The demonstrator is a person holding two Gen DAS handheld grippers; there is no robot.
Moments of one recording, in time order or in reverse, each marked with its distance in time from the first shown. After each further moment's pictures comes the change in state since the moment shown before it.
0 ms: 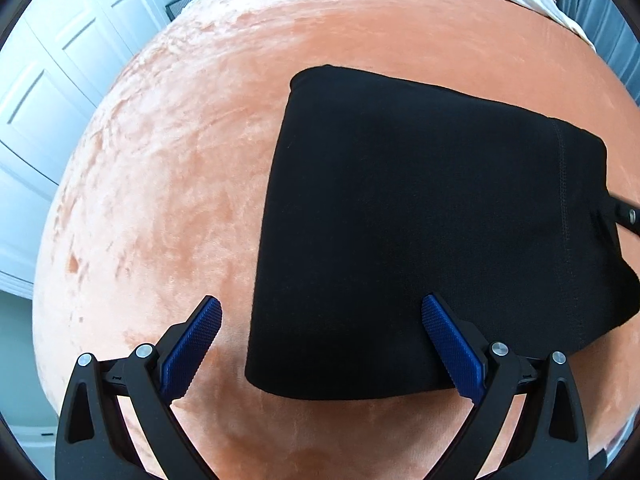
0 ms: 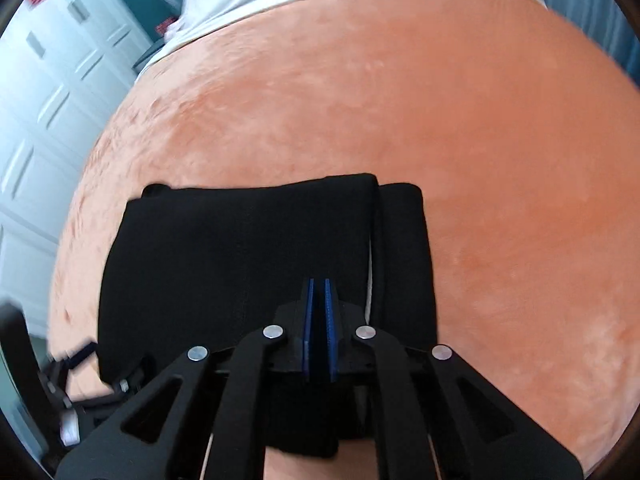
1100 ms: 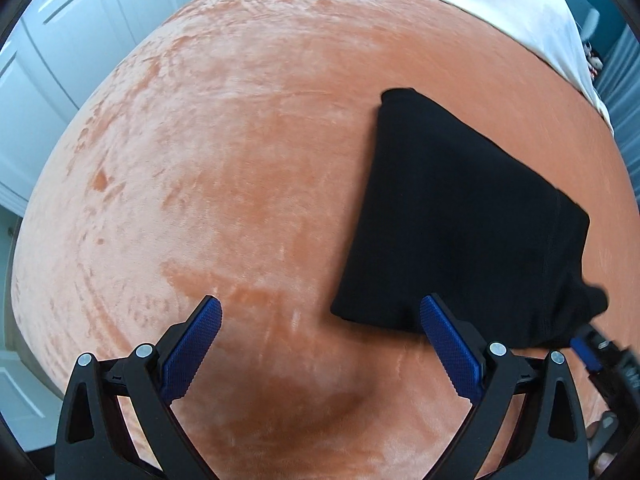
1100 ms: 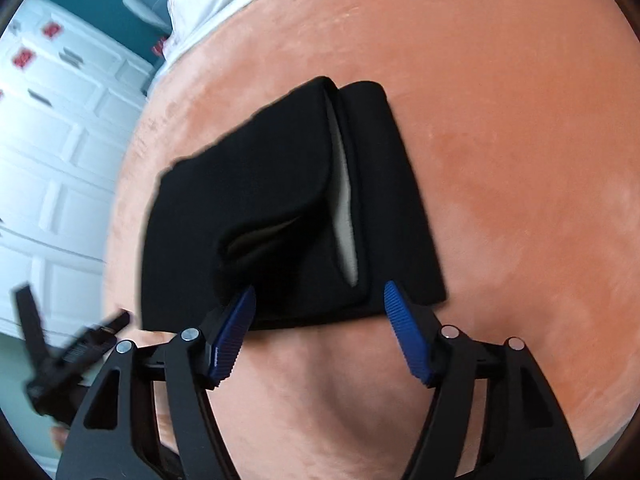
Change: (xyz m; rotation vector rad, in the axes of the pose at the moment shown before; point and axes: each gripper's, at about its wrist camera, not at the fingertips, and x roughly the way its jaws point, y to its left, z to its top) left arm -0.037 0.065 -0.014 -0.259 0.040 -0.115; right arm -0.021 -0.042 -0.063 0.254 0.054 0.233
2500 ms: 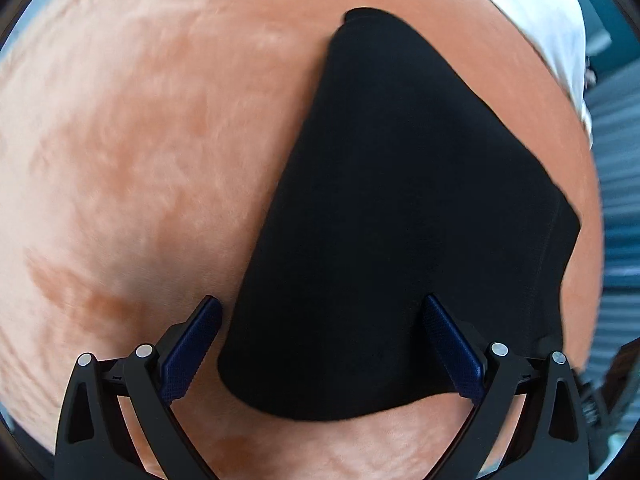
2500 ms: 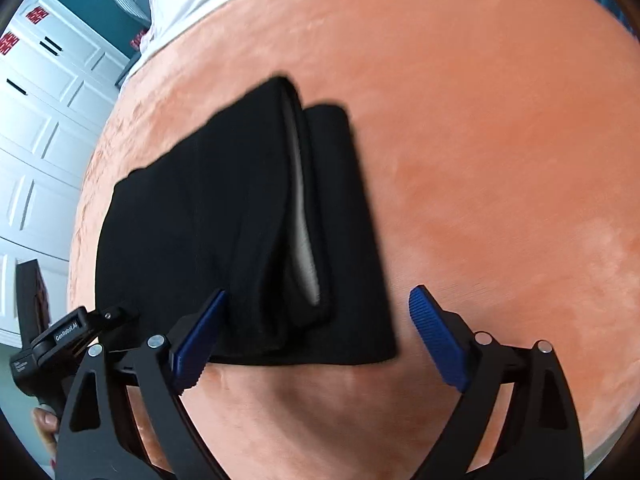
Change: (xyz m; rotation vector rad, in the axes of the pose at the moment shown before) left arm 0.083 -0.020 0.025 -0.141 0.213 -0.252; right arm 0.022 -0.007 0.021 -0.047 0.025 -0.166
